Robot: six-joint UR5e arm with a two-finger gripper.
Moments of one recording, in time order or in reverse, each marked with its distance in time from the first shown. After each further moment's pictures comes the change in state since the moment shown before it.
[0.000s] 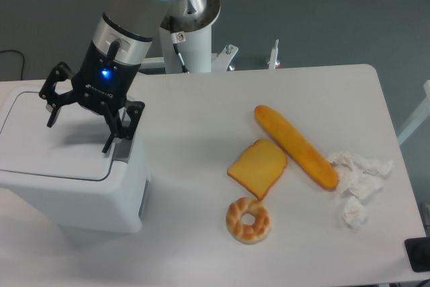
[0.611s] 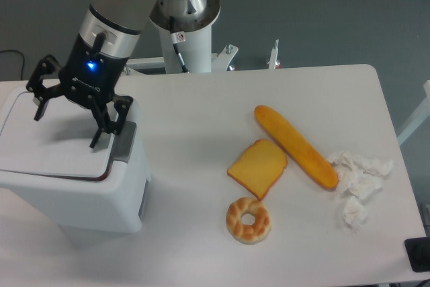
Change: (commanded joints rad) arm -0.006 0.000 0.018 0.002 0.003 0.000
